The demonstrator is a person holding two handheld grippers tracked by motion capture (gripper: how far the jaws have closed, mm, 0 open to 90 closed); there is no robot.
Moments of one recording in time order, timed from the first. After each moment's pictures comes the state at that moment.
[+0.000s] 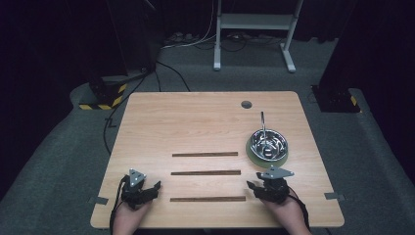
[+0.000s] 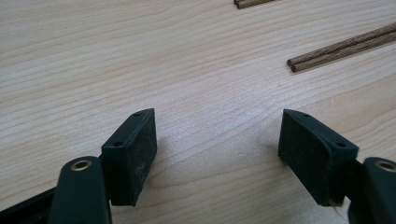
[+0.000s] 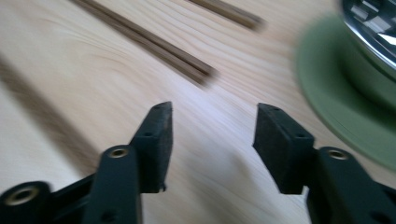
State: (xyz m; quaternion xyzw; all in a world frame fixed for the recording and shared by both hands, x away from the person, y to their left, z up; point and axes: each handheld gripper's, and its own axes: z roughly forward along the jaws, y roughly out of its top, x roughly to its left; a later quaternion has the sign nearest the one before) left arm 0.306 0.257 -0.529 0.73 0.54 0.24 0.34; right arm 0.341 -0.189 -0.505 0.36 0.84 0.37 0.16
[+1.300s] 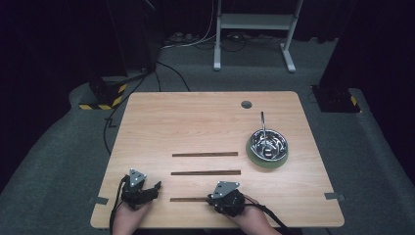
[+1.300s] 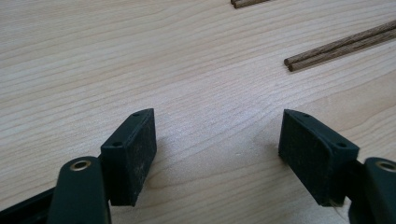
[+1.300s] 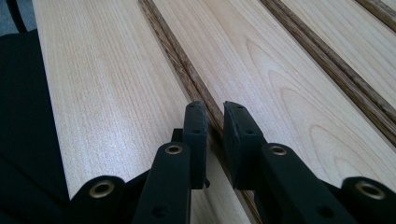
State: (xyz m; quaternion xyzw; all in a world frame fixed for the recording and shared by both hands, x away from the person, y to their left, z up) left arm 0.305 0.257 -0.529 0.73 0.54 0.24 0.34; right arm 0.309 -0.068 -0.509 0.17 0.92 0.35 0.09
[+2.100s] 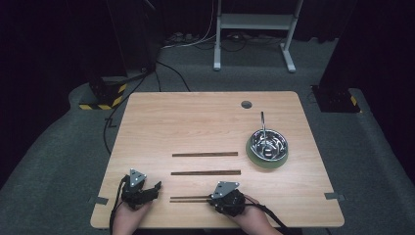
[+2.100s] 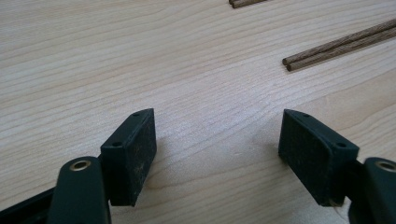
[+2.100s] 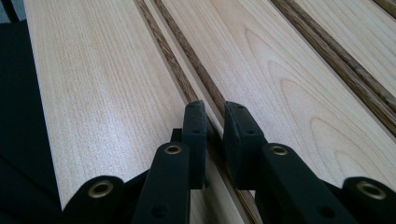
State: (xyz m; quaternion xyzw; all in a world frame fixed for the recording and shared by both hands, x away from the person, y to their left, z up) left arm 0.305 0.257 -0.528 0.74 0.54 0.24 0.34; right arm 0.311 -0.069 -0.513 0.17 0.92 0.34 0.09
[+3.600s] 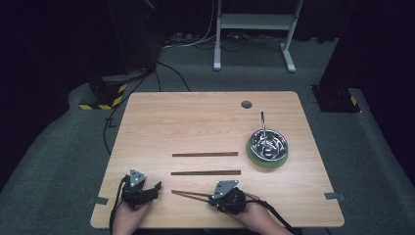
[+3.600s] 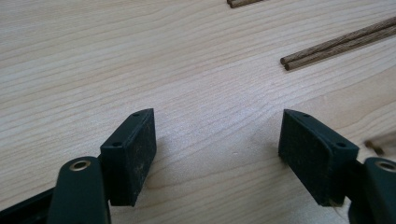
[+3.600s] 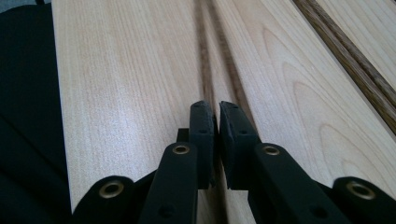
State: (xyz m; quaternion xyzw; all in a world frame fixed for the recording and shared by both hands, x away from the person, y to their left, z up) left arm 0.305 0.257 -0.528 0.74 0.53 0.24 0.34; right arm 0.318 -0.071 -0.511 0.12 0.93 0.34 0.06
